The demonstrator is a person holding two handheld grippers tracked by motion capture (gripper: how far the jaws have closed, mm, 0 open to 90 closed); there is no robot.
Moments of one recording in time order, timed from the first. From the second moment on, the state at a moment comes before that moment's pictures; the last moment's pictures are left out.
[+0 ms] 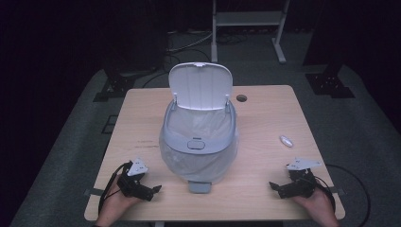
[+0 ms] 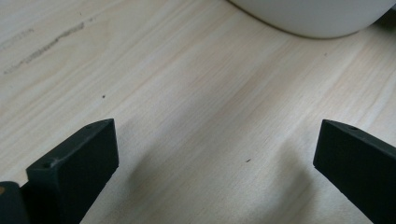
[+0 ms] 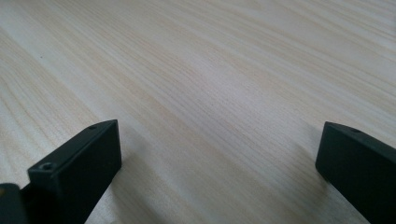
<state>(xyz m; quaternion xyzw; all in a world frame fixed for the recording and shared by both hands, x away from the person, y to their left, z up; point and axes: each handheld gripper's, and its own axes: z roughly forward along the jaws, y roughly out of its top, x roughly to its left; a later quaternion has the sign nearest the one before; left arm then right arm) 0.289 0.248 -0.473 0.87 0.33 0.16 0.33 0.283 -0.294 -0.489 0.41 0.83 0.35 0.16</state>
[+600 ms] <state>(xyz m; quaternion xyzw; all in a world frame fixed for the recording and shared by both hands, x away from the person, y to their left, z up) 0.291 0.253 -0.484 0.86 0.34 0.15 0.36 0.282 -0.292 -0.486 0.42 0.83 0.33 0.16</state>
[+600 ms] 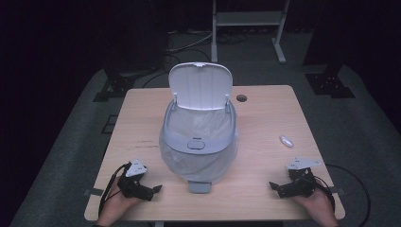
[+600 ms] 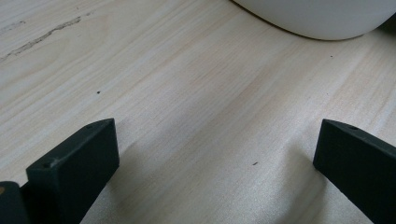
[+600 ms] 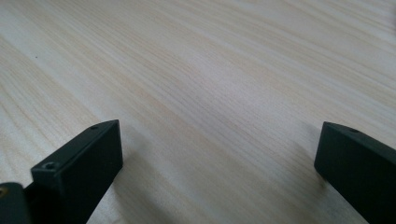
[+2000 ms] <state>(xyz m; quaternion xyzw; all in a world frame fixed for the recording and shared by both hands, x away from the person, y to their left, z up) 0.289 0.253 -0.484 0.85 0.35 0.15 0.35 0.323 -0.305 -0.438 0.44 0.80 0.35 0.20</state>
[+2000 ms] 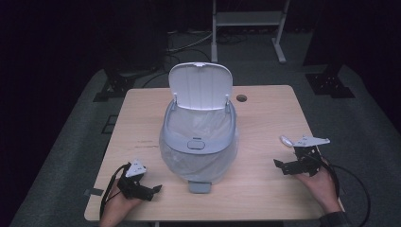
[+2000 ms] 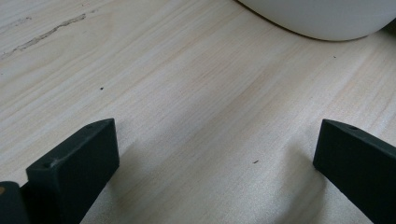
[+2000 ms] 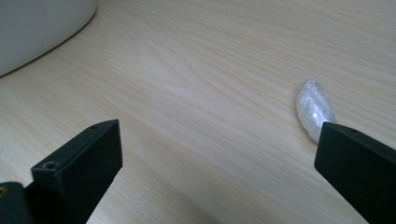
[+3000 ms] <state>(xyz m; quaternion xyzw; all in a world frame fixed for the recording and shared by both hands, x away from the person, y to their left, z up) 0.289 0.253 -0.483 0.85 0.35 0.15 0.35 0.389 -0.329 -0.451 0.48 0.77 0.37 0.21</state>
